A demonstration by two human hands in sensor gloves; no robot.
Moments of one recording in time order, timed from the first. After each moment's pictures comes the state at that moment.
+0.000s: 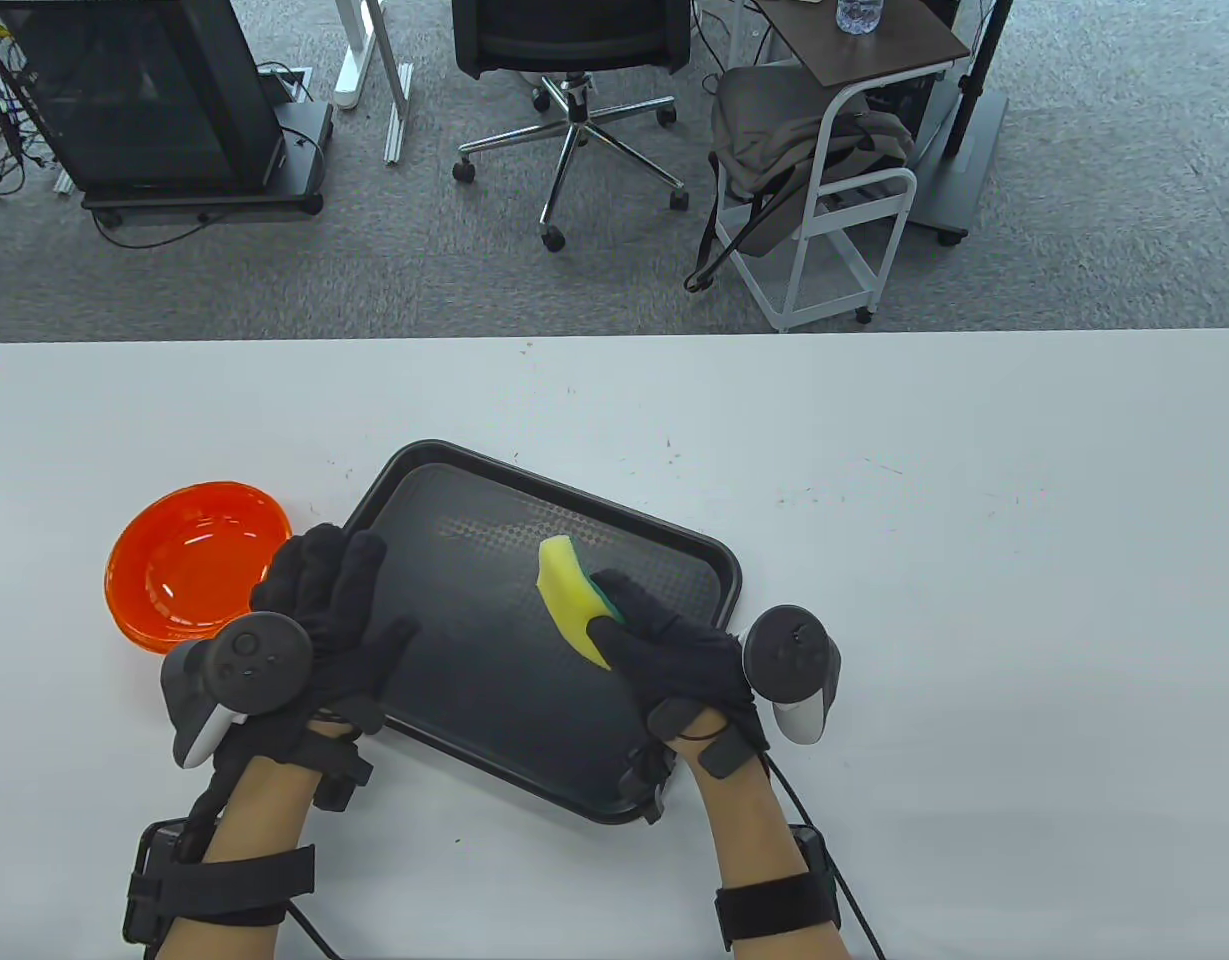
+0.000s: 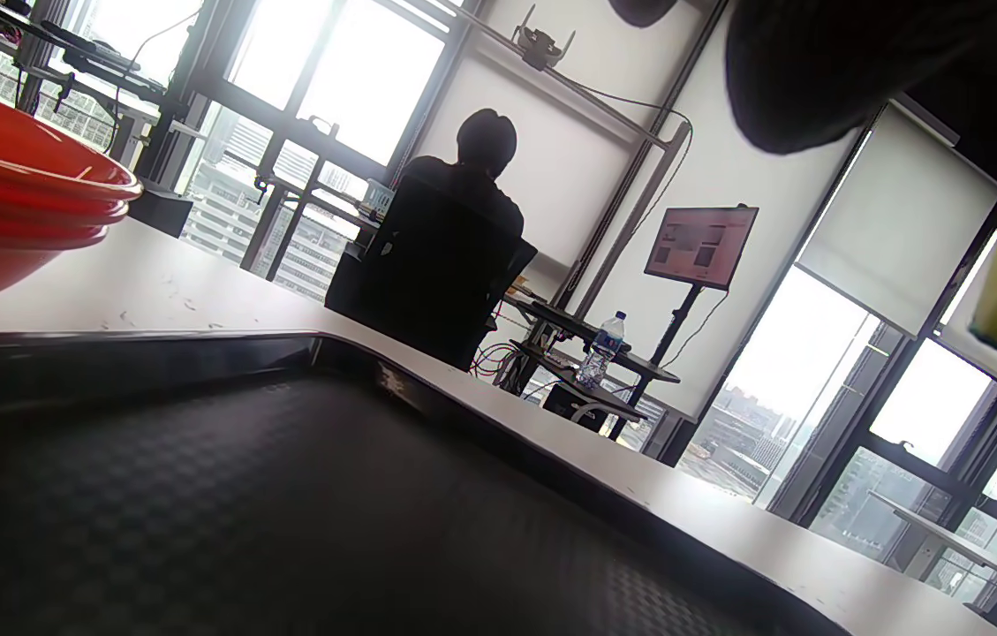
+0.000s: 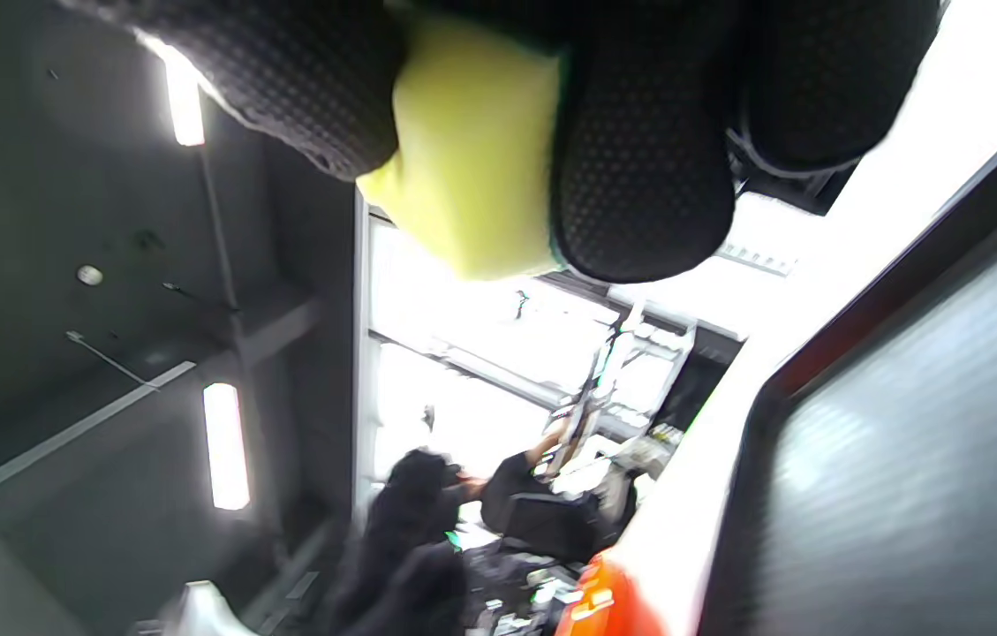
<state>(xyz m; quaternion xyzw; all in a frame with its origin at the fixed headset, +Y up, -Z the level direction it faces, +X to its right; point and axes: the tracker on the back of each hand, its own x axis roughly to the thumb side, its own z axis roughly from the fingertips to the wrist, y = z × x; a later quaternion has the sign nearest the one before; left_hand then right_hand) -0.300 -0.667 -0.267 0.04 -0.10 0.25 0.96 0.065 -0.684 -0.264 0.18 -0.06 0.78 0.59</state>
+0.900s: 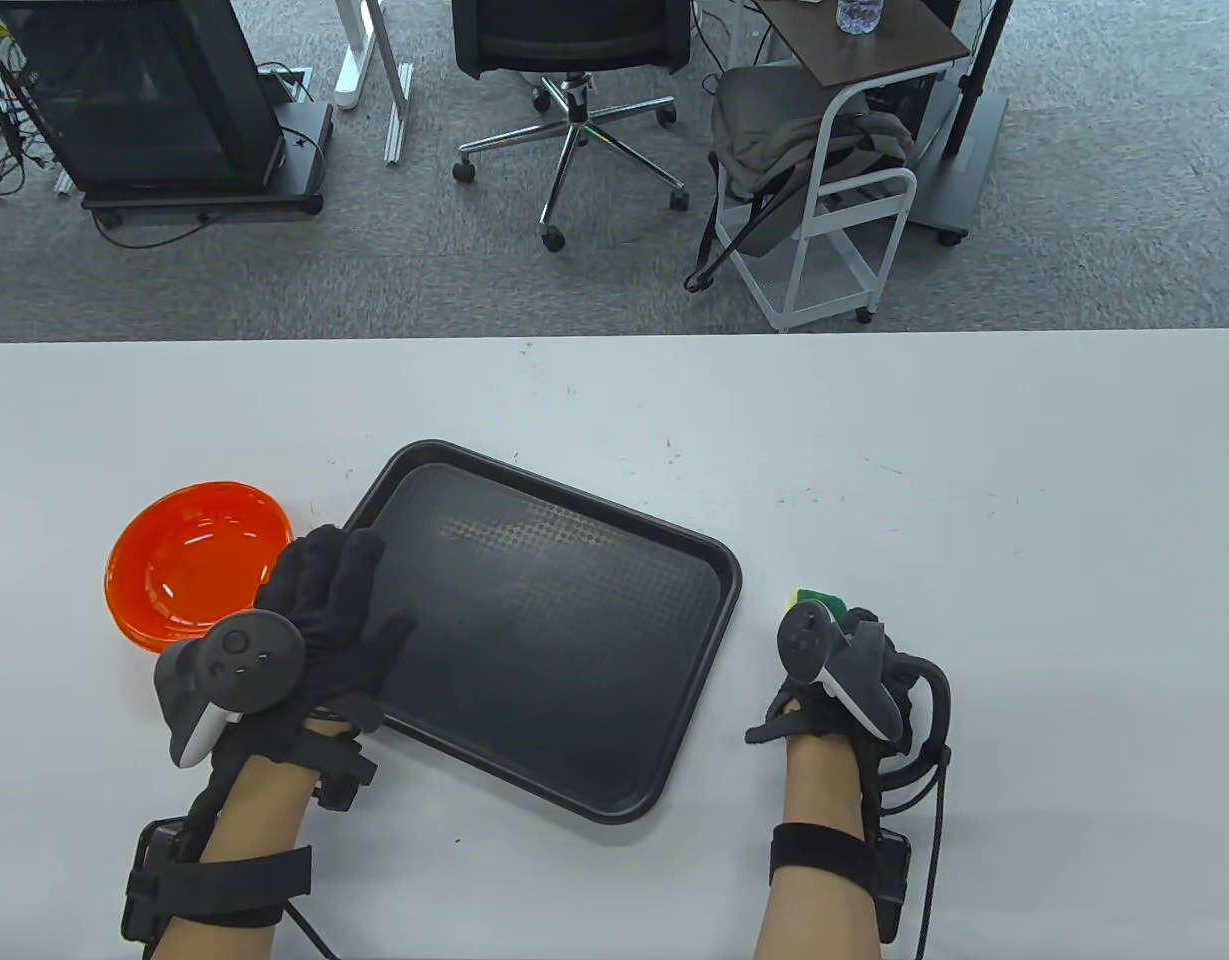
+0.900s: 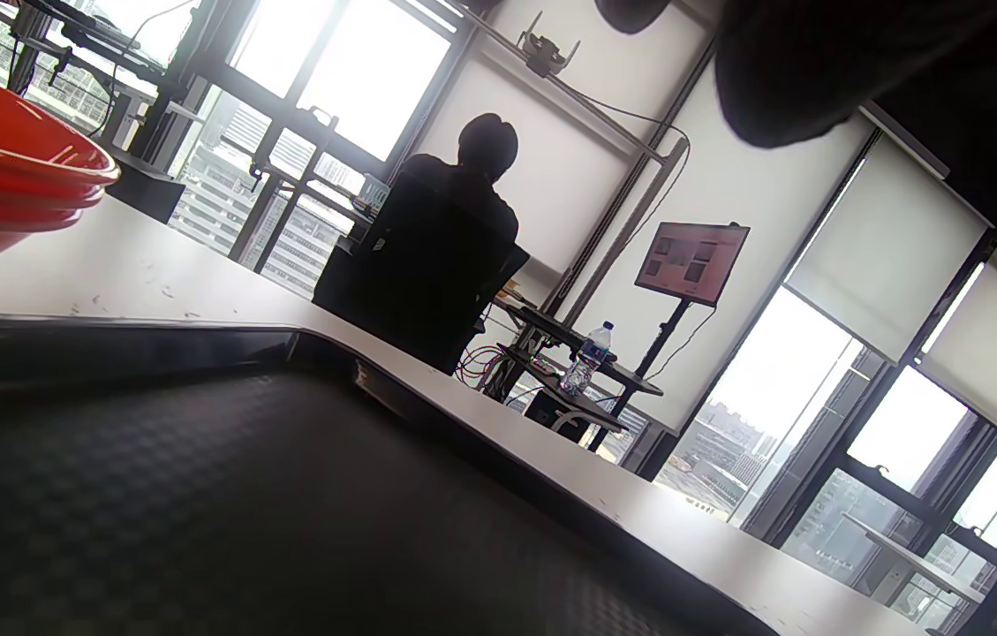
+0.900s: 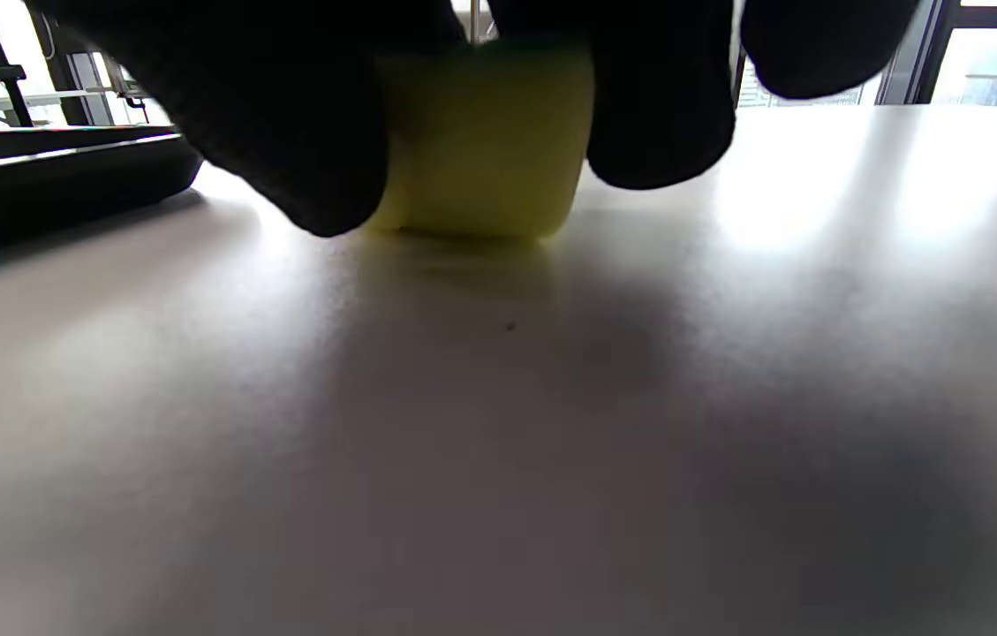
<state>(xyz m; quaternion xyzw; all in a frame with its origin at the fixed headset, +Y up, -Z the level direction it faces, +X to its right) -0.302 -0.666 -0.268 0.05 -0.10 0.28 0.95 0.160 -0.750 -0.279 -0.11 0.08 0.99 0.05</state>
